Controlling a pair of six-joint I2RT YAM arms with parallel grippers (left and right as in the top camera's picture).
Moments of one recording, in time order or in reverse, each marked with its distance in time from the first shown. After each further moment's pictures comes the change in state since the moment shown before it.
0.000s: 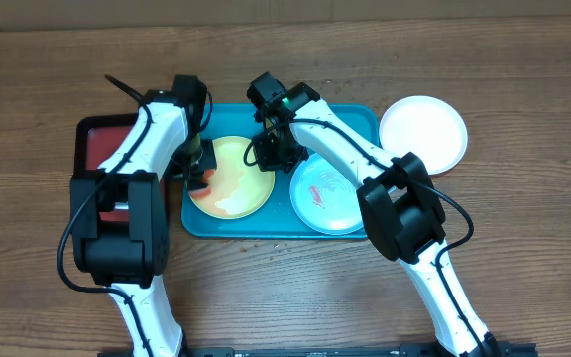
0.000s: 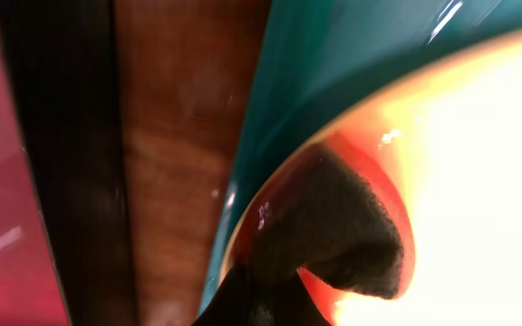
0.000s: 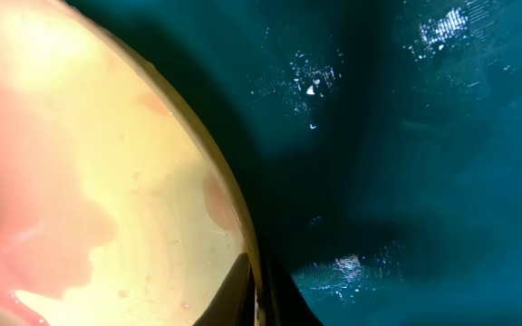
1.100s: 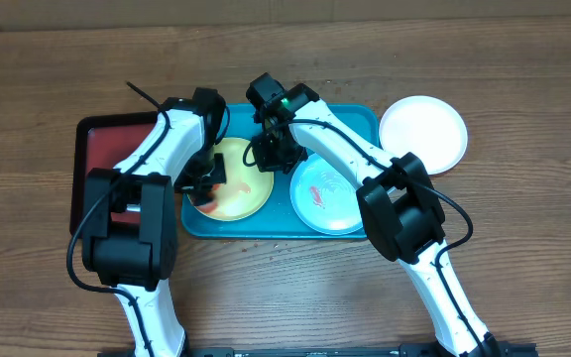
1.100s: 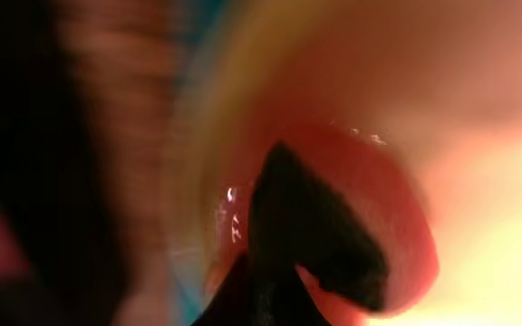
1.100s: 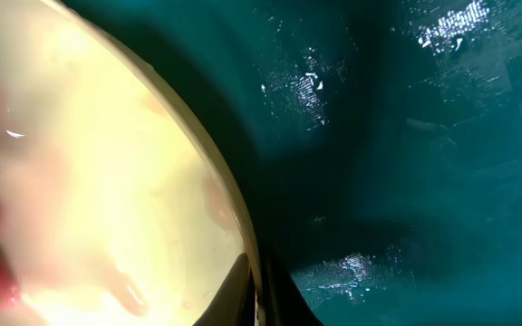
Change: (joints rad) left arm -0.071 -0.006 -0.062 -0.100 -0.121 -0.036; right arm 0.003 0.000 0.000 0.004 -0.010 0.000
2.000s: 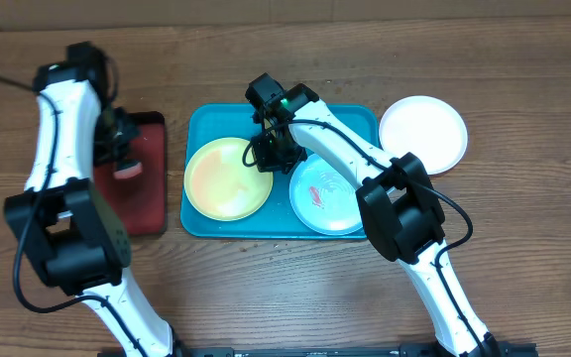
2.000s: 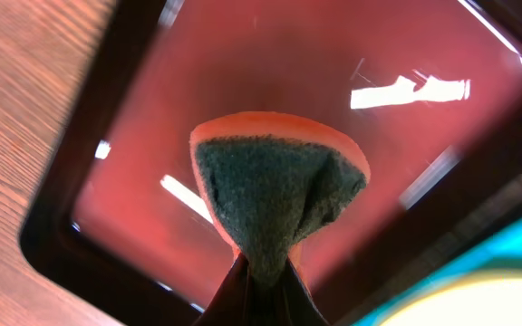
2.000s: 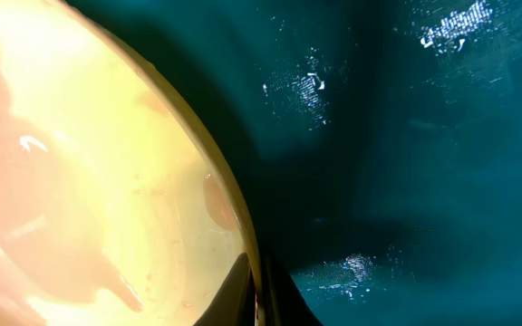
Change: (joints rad) left arm 0.404 0.008 0.337 -0.117 0.088 -0.094; right arm 0.002 0.000 0.000 0.003 -0.003 0.001
